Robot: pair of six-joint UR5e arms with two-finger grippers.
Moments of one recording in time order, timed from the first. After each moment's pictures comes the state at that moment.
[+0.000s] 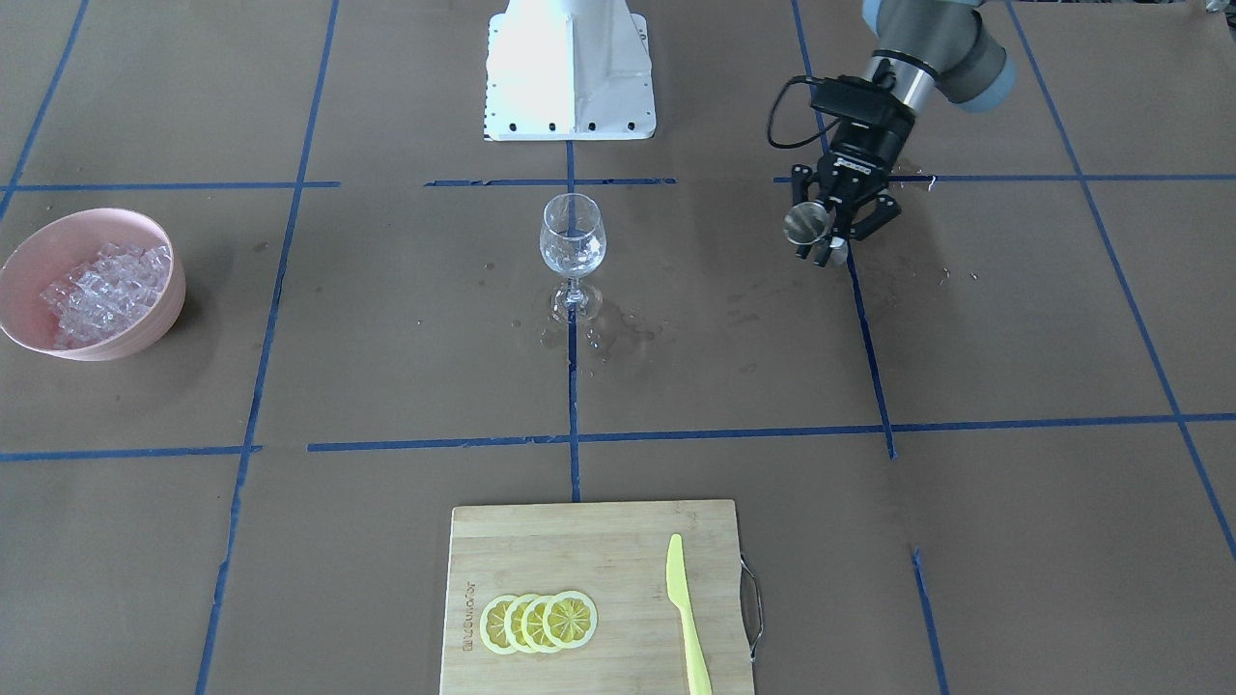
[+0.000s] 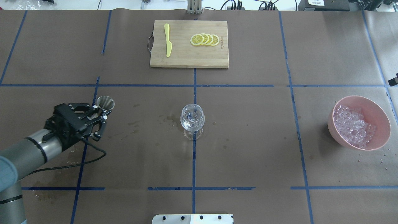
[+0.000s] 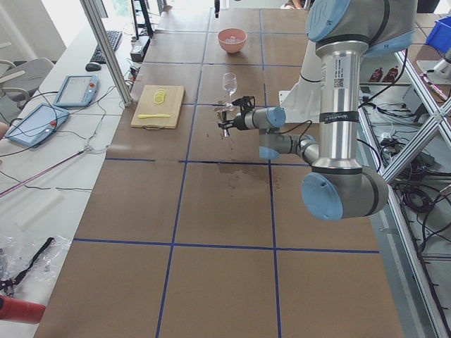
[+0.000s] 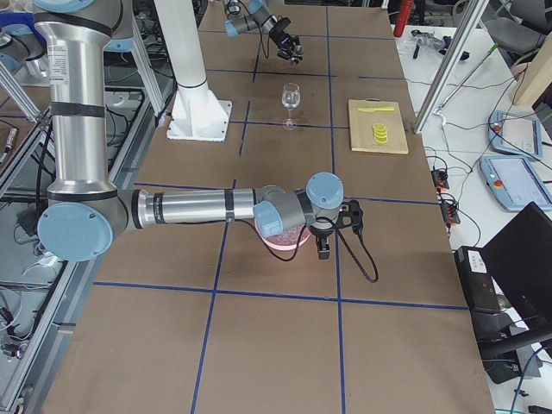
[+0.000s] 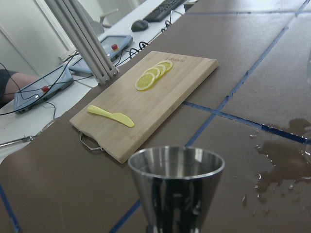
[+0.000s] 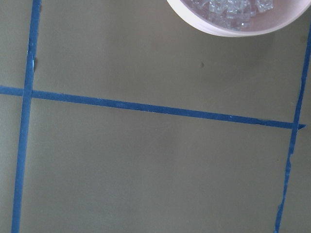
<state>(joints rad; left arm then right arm) -0.36 -1.45 -1.83 -2.94 -1.14 -0.36 1.39 -1.58 1.65 -1.27 2.45 0.28</state>
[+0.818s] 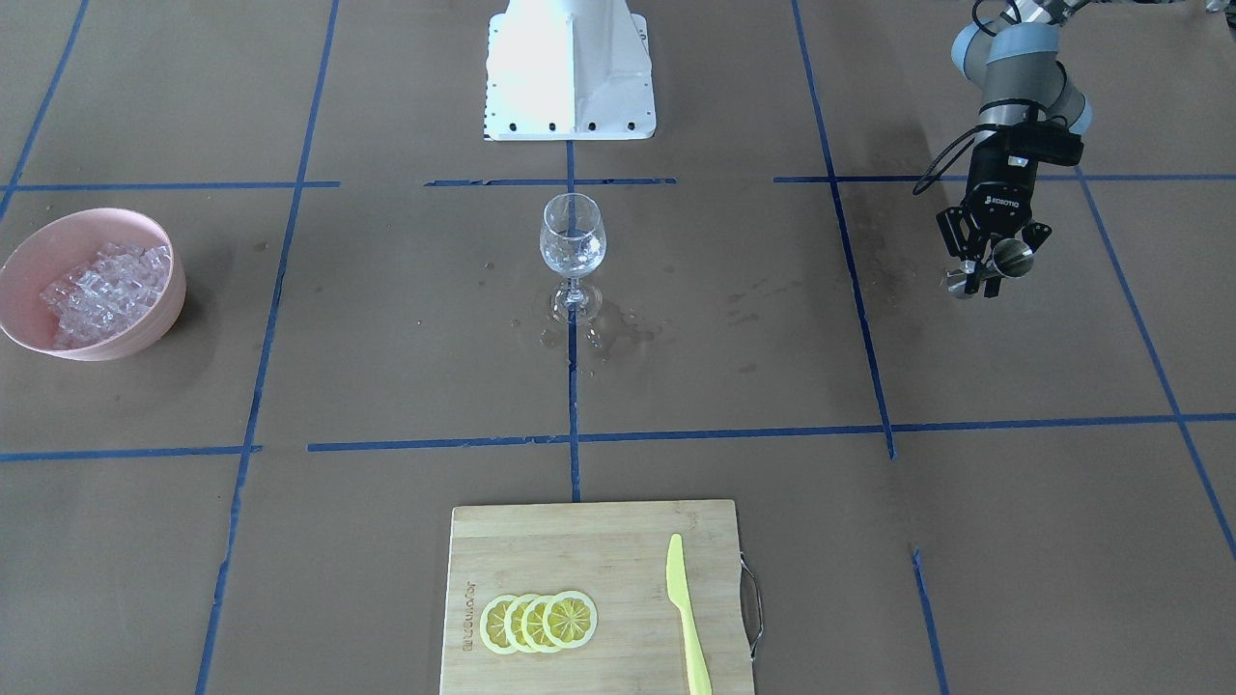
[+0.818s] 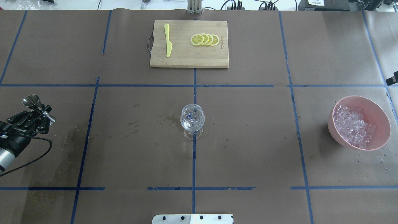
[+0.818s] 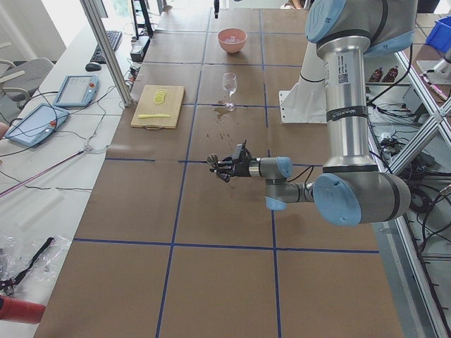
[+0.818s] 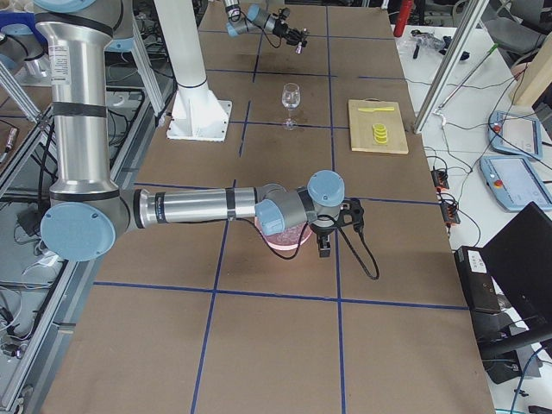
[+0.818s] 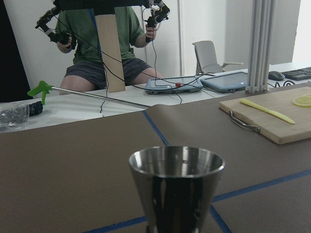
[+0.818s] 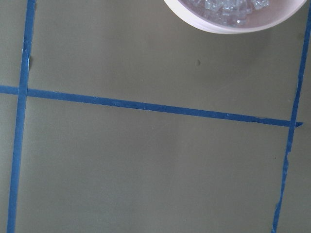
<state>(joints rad) -0.31 -1.37 -1.54 -3.22 -0.74 -0.93 1.38 -1.58 1.65 -1.27 2.44 0.31</state>
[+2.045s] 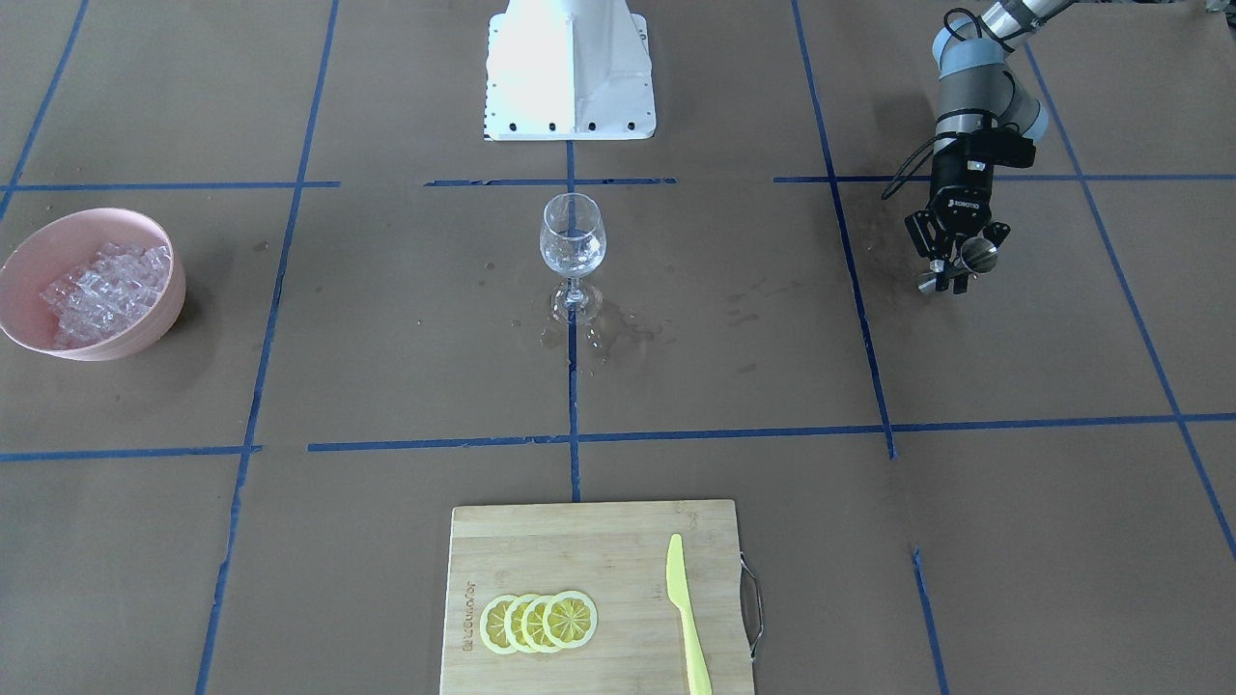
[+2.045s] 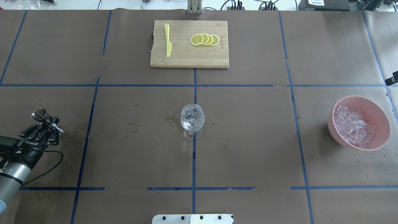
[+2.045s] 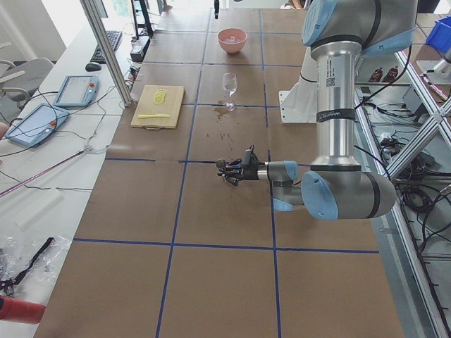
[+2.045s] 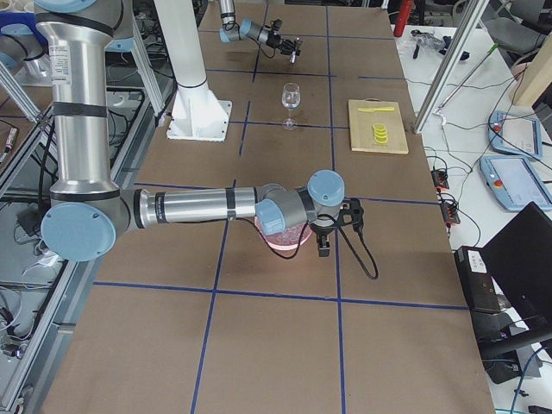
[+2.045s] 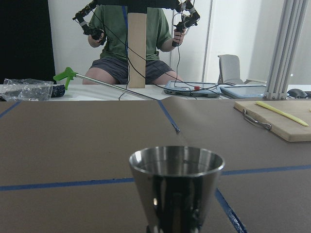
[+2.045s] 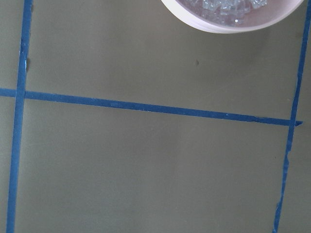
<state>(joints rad) -0.17 -1.43 -1.44 -3.21 -0.53 -0.99 1.38 -1.58 1.65 -1.27 2.45 0.31</state>
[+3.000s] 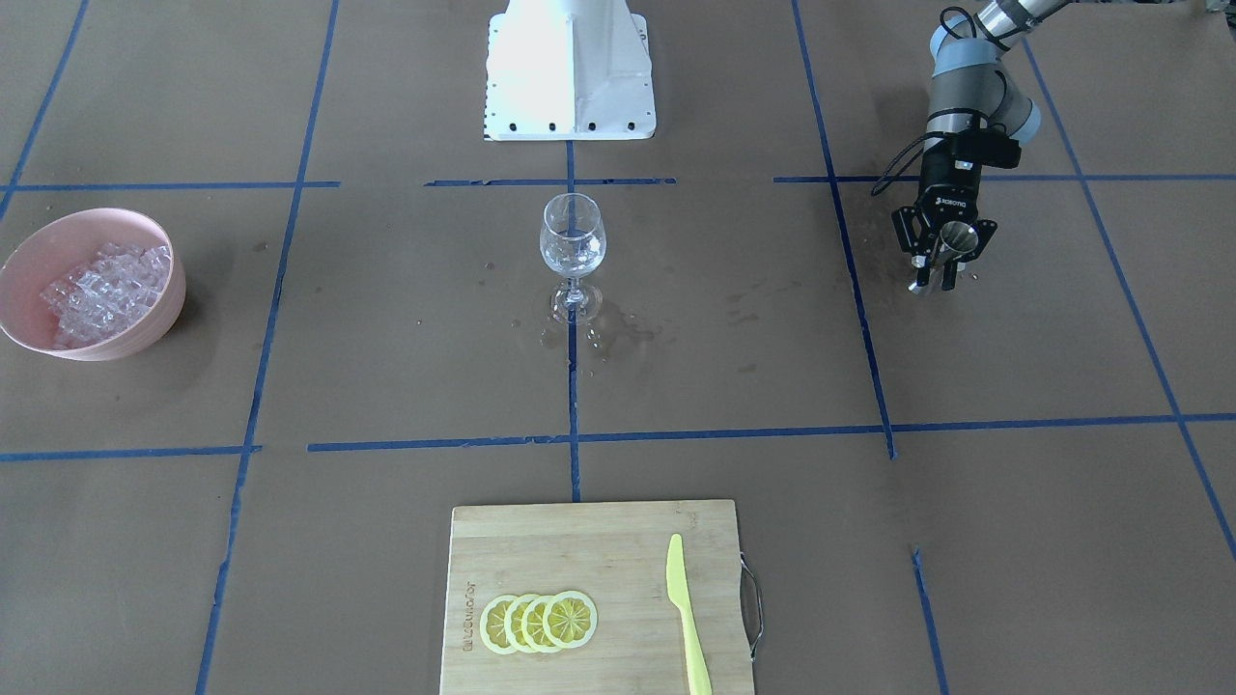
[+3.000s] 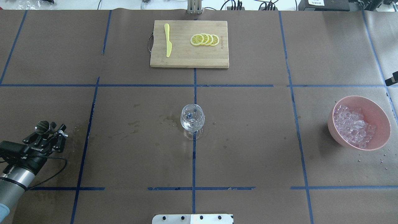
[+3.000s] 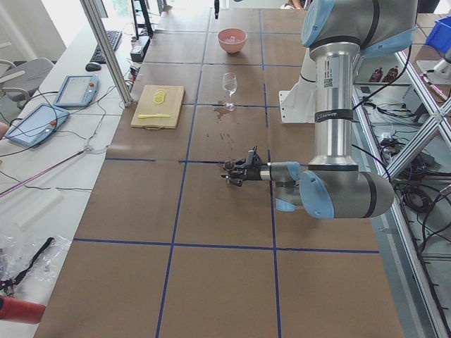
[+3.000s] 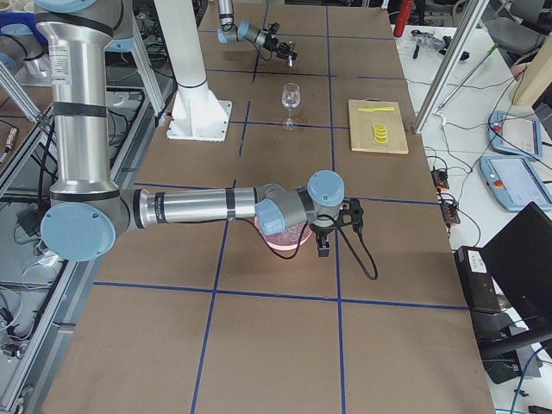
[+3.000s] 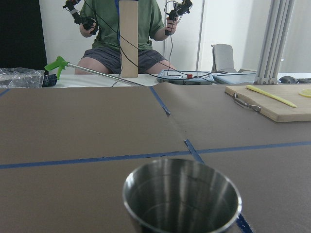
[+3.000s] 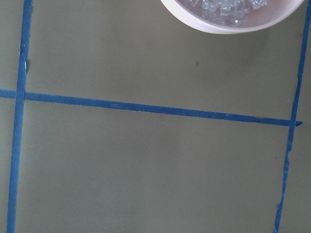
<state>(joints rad) -0.13 -1.43 -1.43 -3.21 -0.54 -0.99 1.38 -1.58 1.65 -1.27 2.45 0.32</state>
